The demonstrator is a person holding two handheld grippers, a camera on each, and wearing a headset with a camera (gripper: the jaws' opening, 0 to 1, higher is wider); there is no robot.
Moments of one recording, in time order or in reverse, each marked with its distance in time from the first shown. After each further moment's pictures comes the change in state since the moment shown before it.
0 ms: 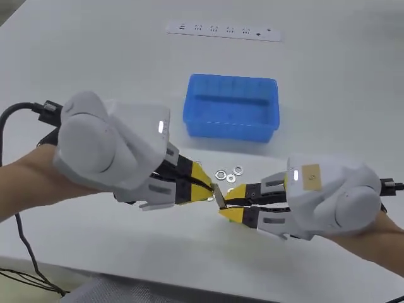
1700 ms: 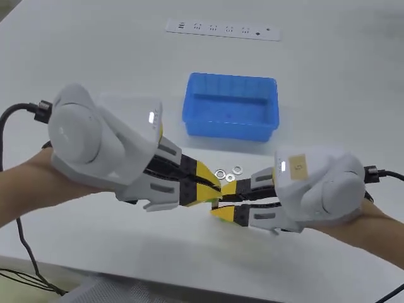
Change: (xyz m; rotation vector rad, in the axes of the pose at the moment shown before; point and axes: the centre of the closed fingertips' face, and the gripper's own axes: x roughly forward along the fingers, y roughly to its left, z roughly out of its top) left arm 0.002 -0.003 0.016 -0.077 -0.122 -0.025; right arm 0.012 0.000 0.005 0.012 0.002 0.062
